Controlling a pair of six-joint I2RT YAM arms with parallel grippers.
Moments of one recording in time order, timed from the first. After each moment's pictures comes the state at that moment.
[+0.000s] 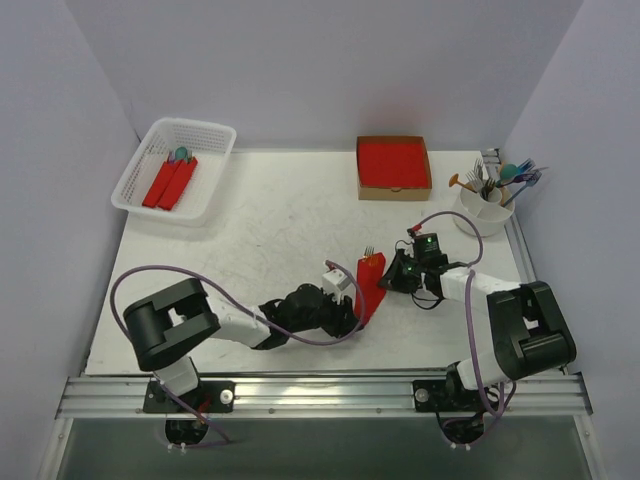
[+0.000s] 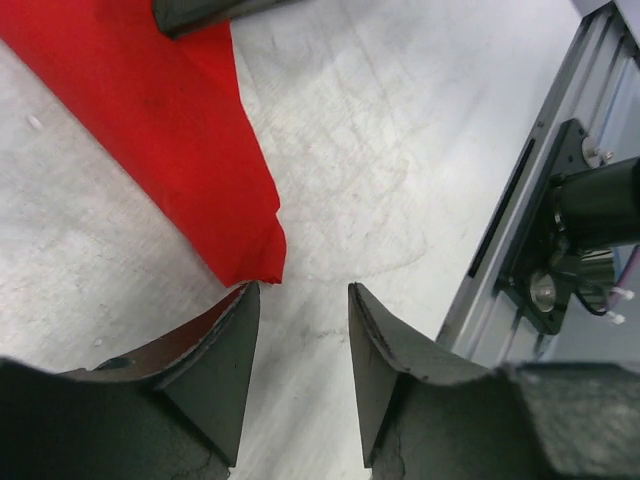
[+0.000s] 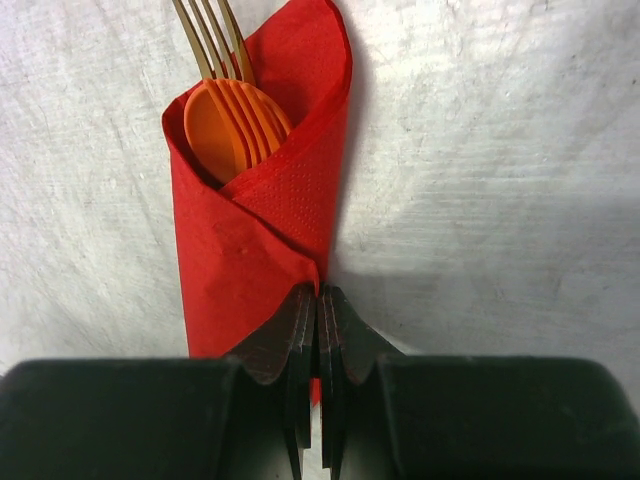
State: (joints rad) left arm -1.10 1.72 0.56 0.76 0.08 -0.58; right arm 0.27 1.45 0.53 -0.01 -0.29 0.60
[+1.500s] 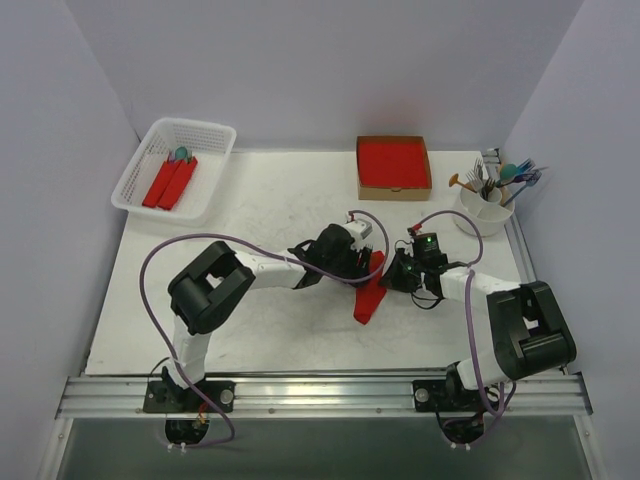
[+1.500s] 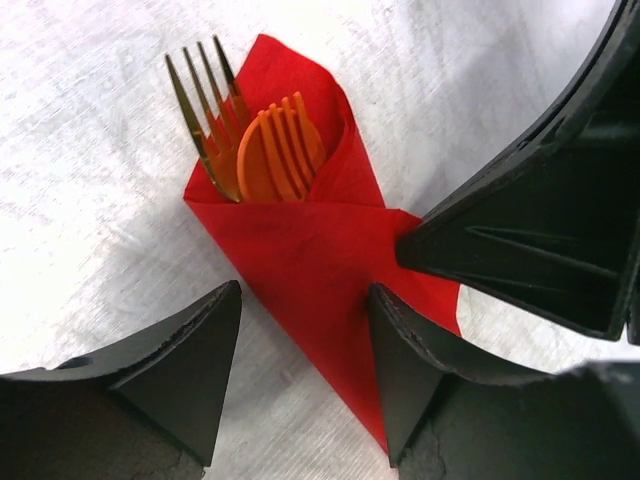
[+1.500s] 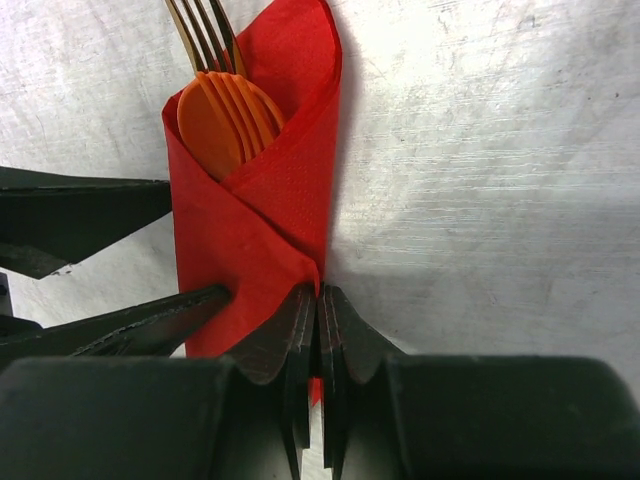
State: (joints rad) left arm -0.87 1.99 1.16 0.18 0.13 -0.38; right arm 0.27 1.46 0.54 -0.01 -0.27 0.60
